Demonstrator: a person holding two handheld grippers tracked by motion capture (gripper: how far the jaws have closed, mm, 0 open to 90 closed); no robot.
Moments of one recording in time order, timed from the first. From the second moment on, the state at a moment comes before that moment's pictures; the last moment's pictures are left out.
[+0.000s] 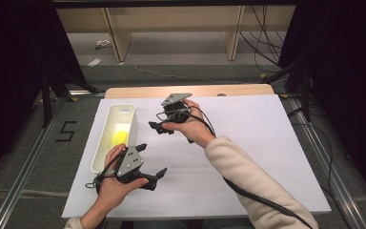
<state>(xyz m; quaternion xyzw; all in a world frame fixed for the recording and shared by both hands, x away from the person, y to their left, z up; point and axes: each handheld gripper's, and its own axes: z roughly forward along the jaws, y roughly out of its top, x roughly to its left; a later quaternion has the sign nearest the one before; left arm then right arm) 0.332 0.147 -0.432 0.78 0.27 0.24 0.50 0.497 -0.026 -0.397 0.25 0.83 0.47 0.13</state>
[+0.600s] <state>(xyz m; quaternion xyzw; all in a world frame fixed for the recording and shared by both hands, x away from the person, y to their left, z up) 0.332 0.148 -0.432 0.78 0.27 0.25 0.50 0.488 -0.078 -0.408 0.28 0.82 0.47 0.14</state>
